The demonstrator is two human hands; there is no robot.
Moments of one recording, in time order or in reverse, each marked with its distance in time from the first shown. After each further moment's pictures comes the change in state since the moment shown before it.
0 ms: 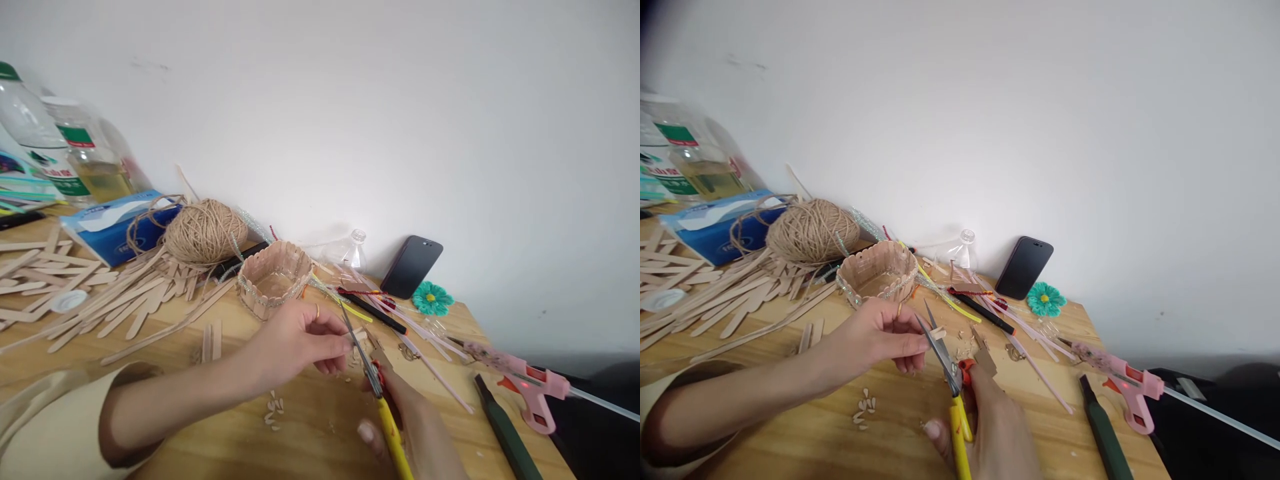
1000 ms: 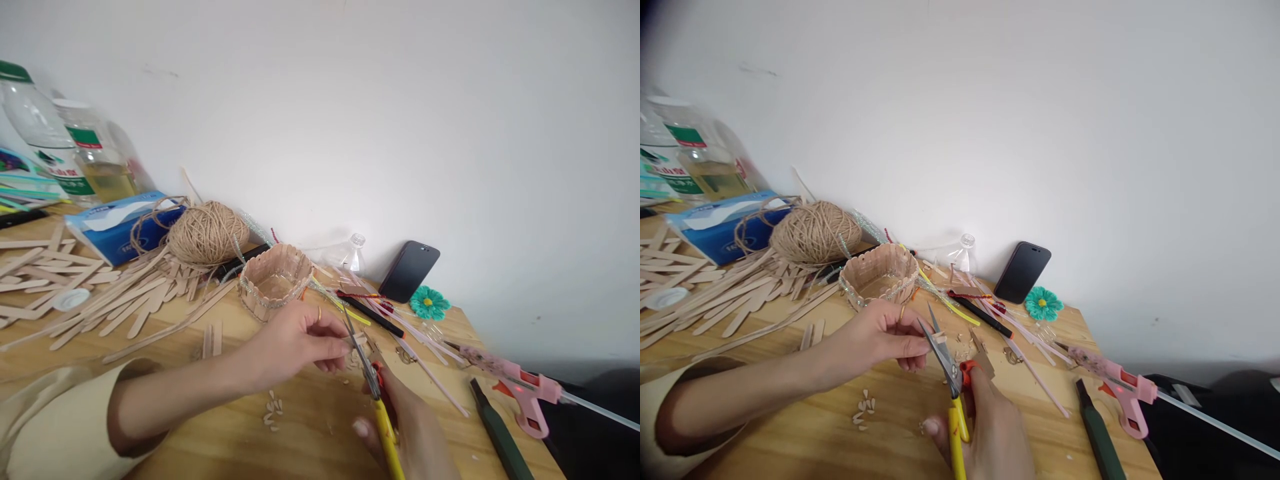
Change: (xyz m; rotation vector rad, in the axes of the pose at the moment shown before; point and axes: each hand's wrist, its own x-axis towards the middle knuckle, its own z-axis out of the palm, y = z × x) left_hand 0.001 0.000 -0.003 0.028 -0.085 0.076; right_hand 0.000 -0.011 -0.007 -0.022 -0.004 0.017
